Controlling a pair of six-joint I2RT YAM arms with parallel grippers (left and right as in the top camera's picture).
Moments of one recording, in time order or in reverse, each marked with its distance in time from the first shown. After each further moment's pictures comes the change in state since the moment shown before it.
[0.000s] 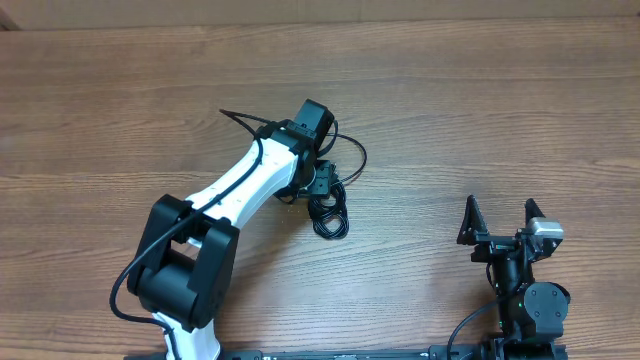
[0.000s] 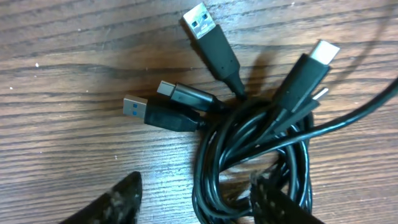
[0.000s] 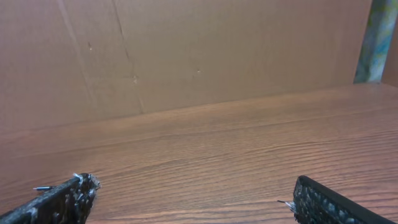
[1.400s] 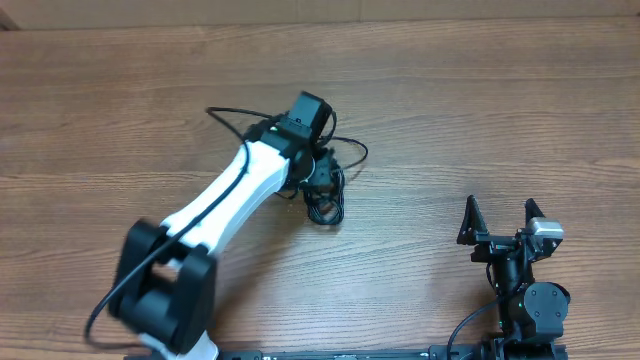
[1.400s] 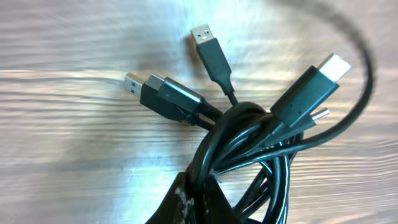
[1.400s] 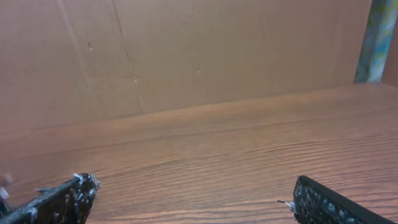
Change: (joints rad) left arm 0.000 -0.134 0.005 0.009 -0.015 -0.126; right arm 0.000 0.000 0.000 0.000 0.000 -0.001
